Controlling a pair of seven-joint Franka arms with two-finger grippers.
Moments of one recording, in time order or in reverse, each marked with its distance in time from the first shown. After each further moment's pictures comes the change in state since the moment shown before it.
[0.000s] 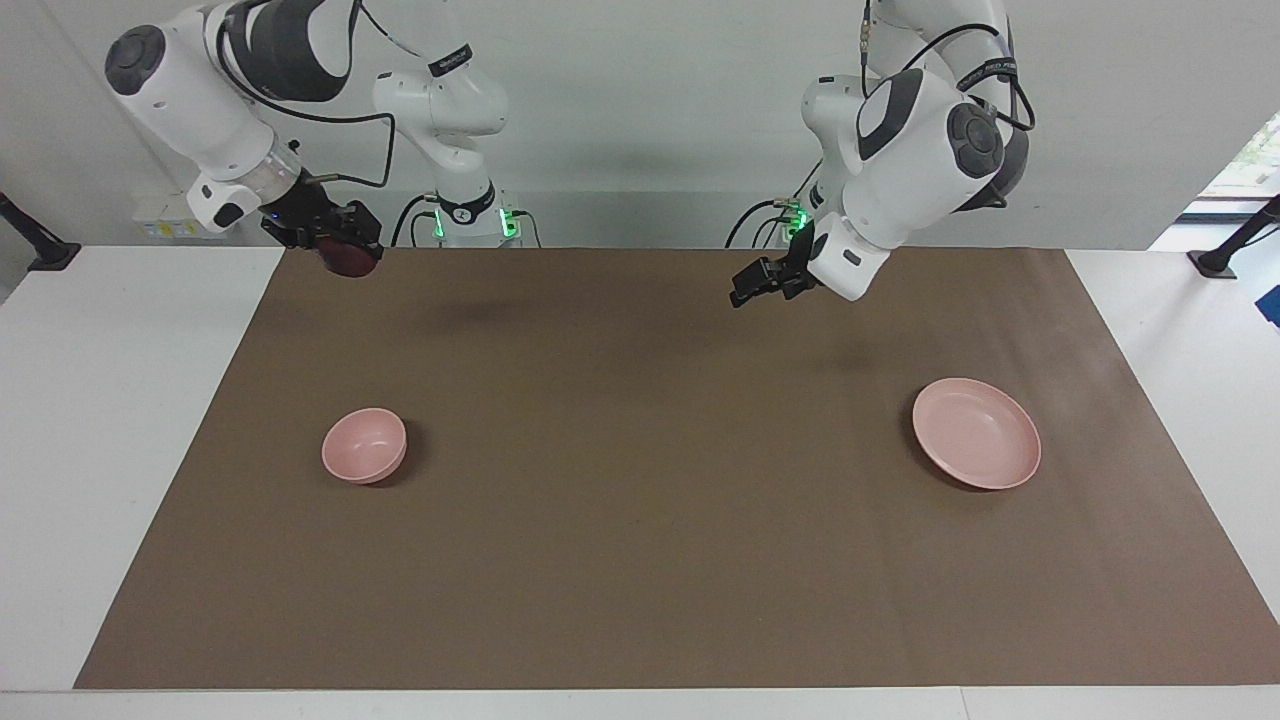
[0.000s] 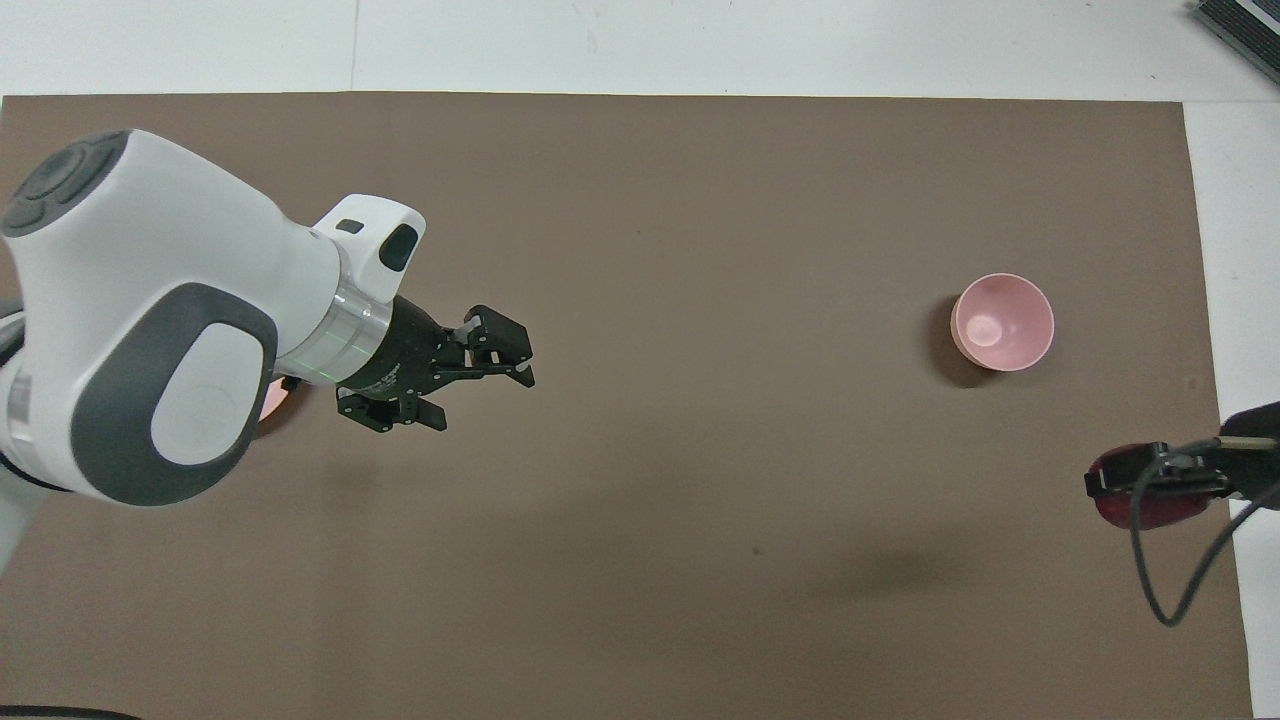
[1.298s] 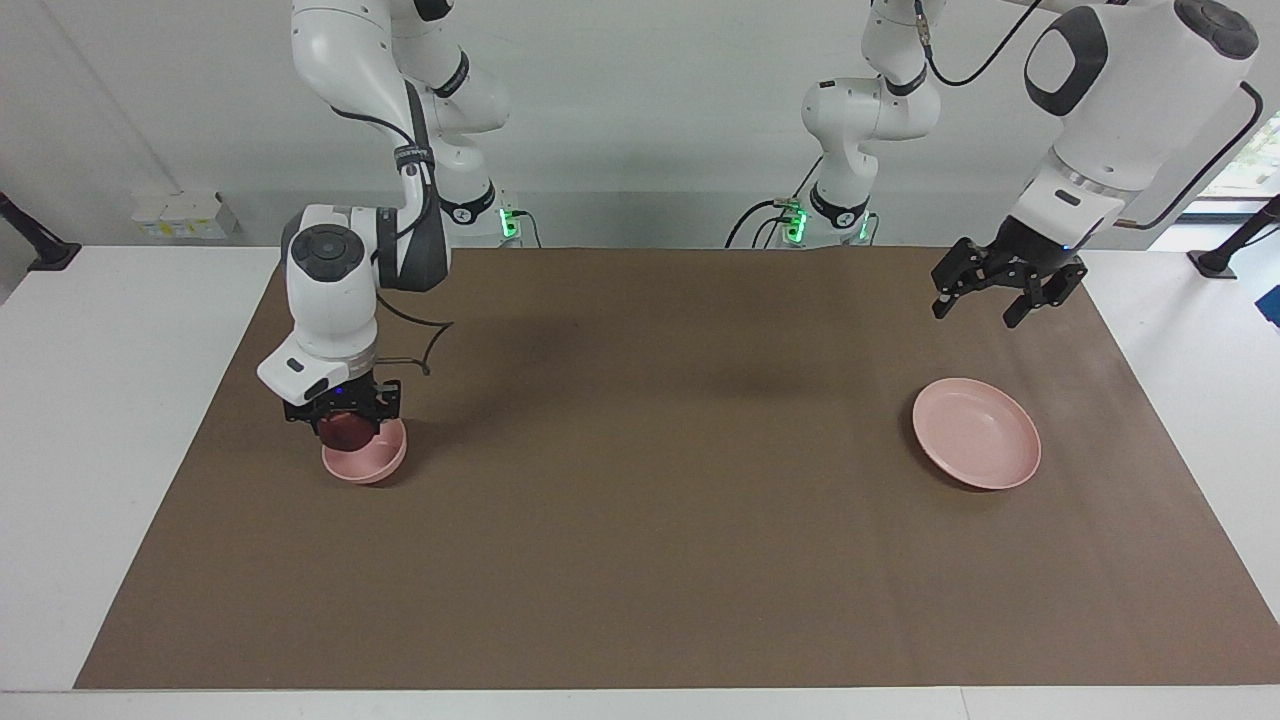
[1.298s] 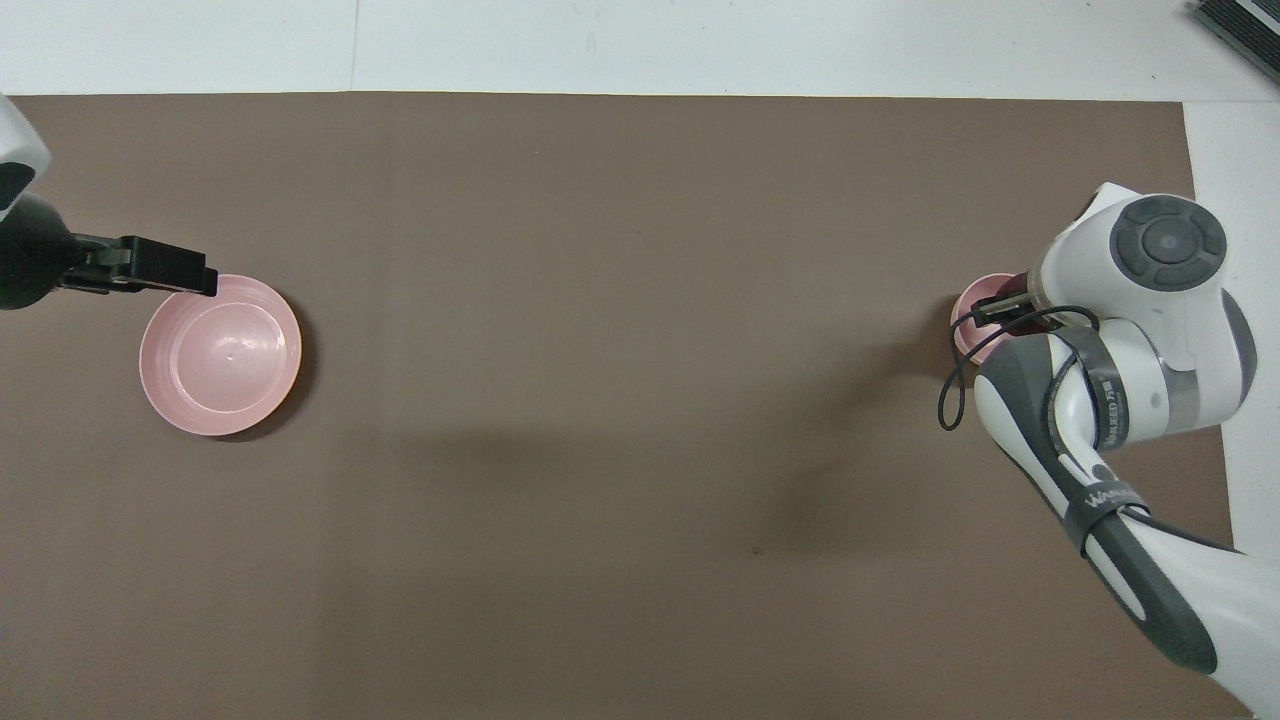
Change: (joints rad) left arm 0.150 -0.070 0.135 0.136 0.356 0.000 0.599; right arm 0.141 0.478 0.002 0.127 -0.447 0.634 0.098
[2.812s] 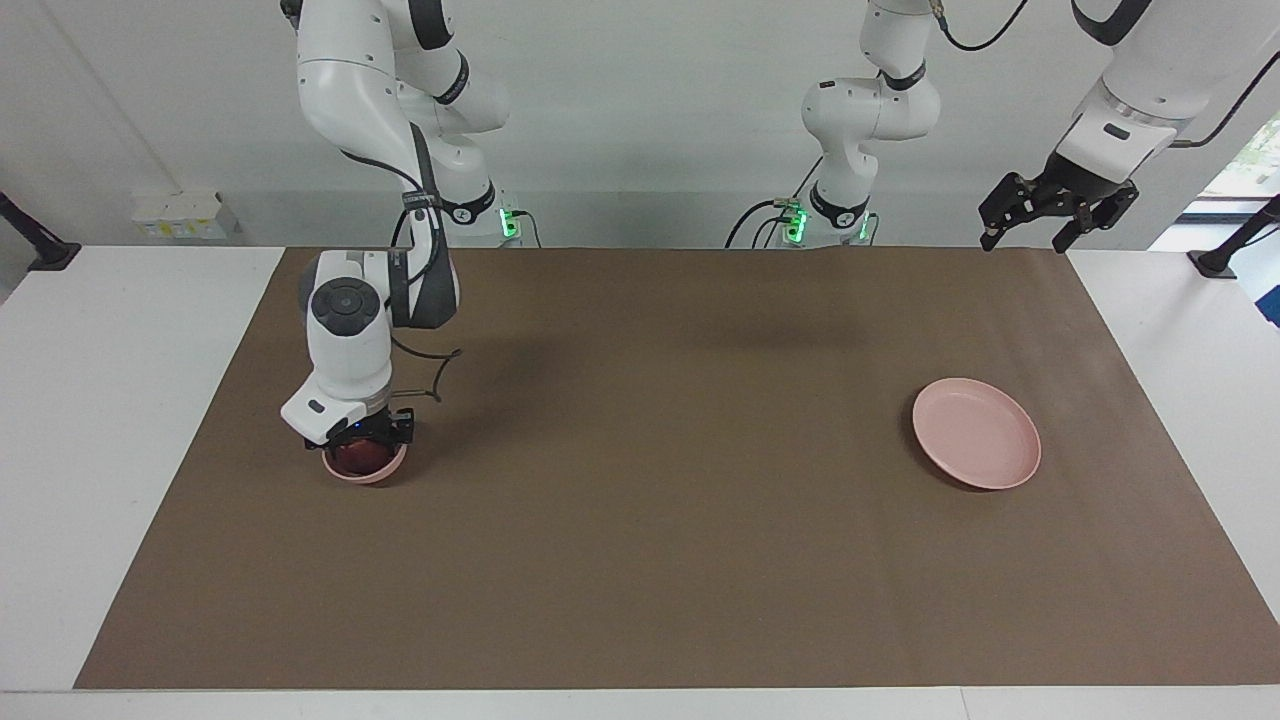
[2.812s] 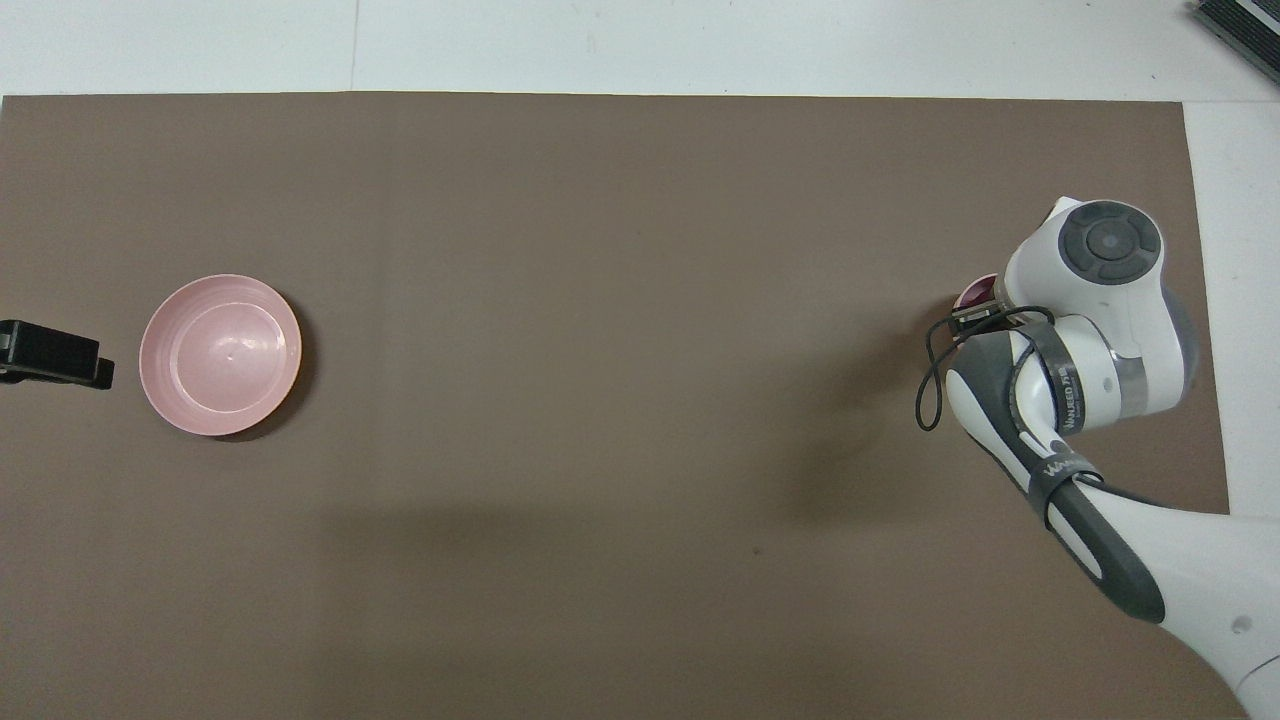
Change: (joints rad) left arm 0.004 -0.079 0.059 0.000 0.074 -0.246 0.004; right arm 0.000 0.094 0.000 0.011 0.001 0.023 0.004
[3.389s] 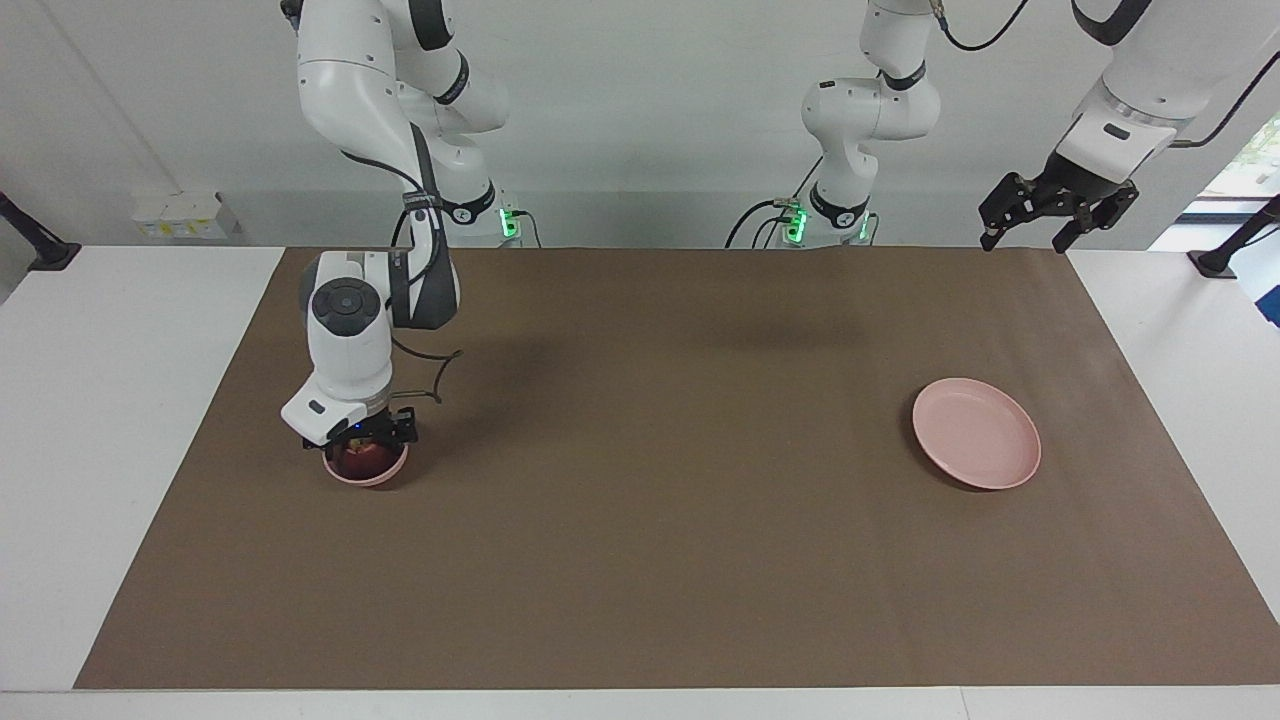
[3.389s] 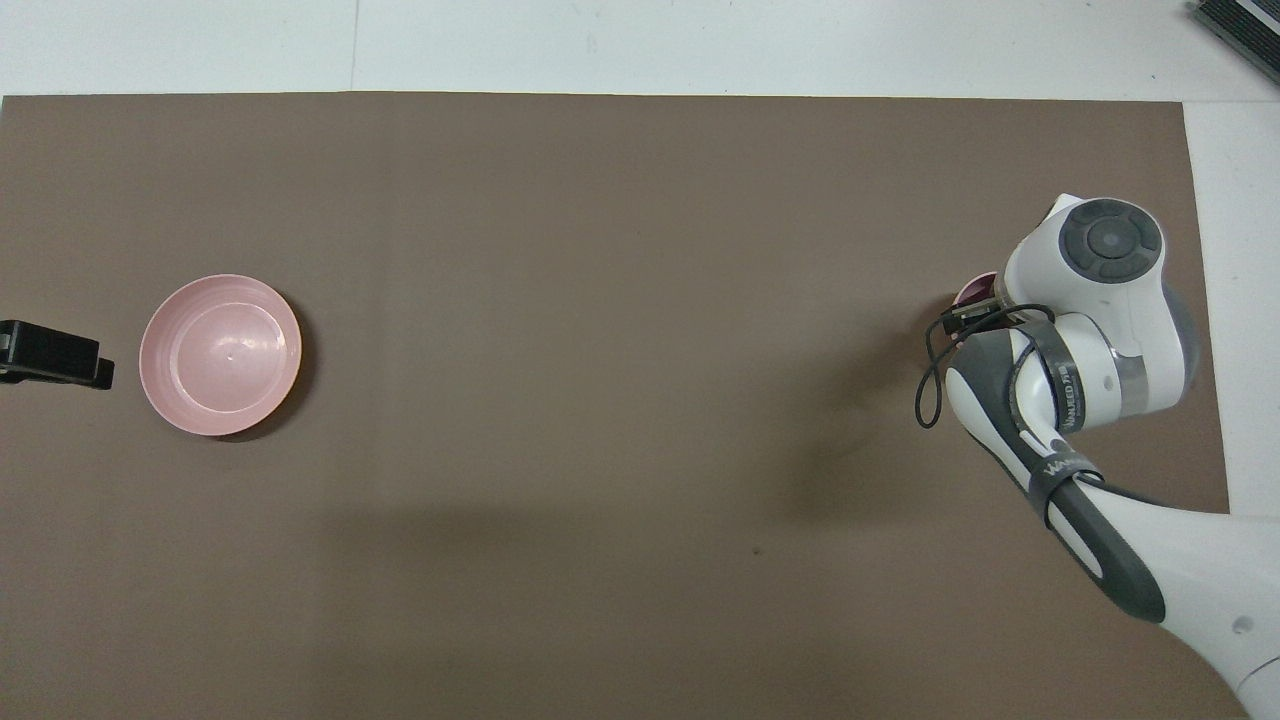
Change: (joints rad) left arm 0.000 0.000 0.000 0.000 0.000 0.000 0.000; right arm 0.000 -0.003 0.001 0.011 0.001 0.001 0.001
